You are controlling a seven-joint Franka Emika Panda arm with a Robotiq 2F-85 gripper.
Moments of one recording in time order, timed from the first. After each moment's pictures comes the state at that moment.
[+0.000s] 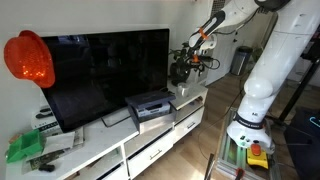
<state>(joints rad) -0.35 -0.04 -0.29 -2.41 0.01 2.35 0.50</state>
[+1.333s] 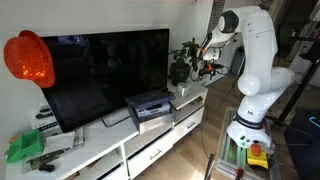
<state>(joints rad) -0.70 0.58 -0.34 -1.92 0.20 2.45 -0.08</state>
